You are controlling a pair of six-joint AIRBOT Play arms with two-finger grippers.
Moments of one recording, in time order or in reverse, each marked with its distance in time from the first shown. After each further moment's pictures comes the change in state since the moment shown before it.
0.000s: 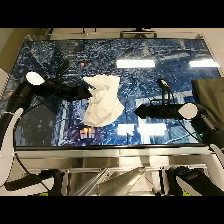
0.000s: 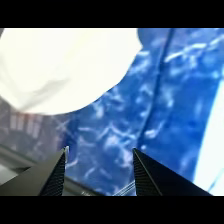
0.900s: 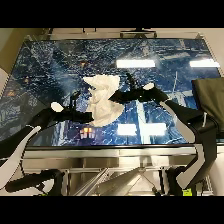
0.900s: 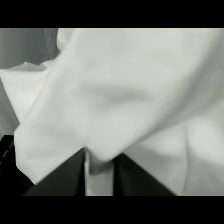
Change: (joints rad) left arm -0.123 0.002 -0.444 -0.120 0.371 0.149; right arm 0.073 -0.885 0.552 0.671 0.045 -0.458
